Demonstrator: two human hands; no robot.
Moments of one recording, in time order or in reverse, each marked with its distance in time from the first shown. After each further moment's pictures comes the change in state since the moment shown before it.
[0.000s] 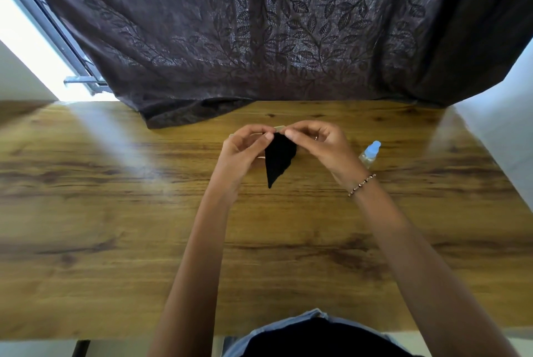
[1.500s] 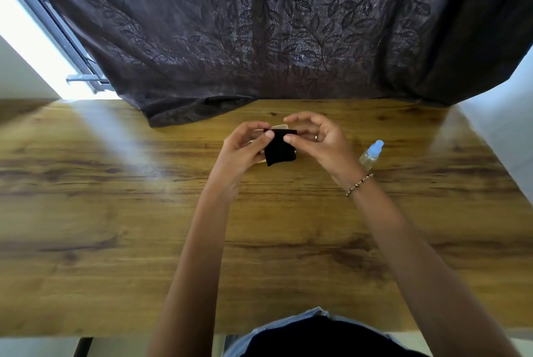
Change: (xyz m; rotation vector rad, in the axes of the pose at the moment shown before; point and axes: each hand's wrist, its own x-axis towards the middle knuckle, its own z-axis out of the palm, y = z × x) left_hand 0.004 -0.002 -0.004 -0.012 0.046 -0.084; right_hand 0.000 0.000 0.004 -0.019 0.062 0.047
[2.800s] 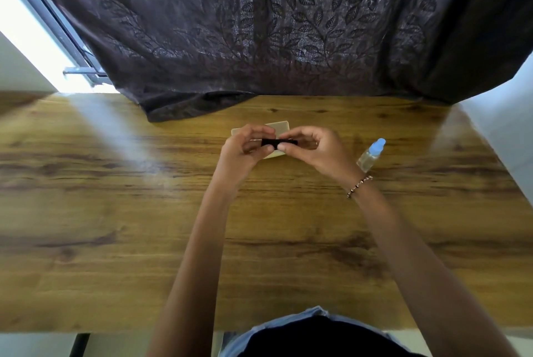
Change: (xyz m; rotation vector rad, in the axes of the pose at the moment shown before) left_hand 0.002 -0.015 -0.005 0.244 -0.004 0.174; right_hand -0.001 0.011 0.001 -0.330 -0.058 0.013
